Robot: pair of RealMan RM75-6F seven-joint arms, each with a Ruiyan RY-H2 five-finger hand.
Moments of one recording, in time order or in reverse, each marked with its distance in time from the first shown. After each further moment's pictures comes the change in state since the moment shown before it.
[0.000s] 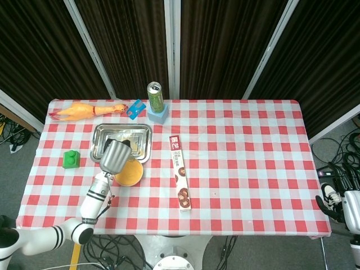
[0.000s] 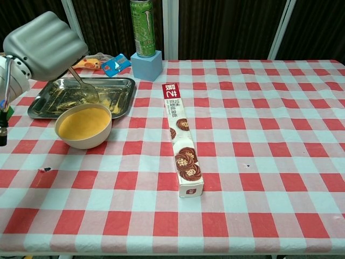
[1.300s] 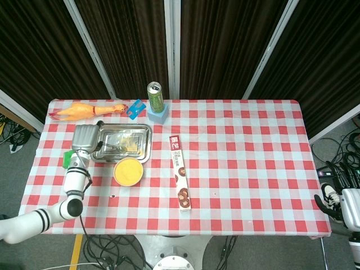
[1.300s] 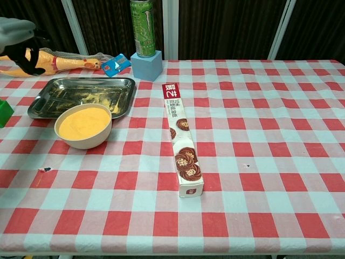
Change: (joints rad) left arm -0.016 0.189 -0.164 -0.048 -0.492 -0.256 -0.552; right arm 0.016 0.005 -0.001 0.005 0.015 -0.039 0.009
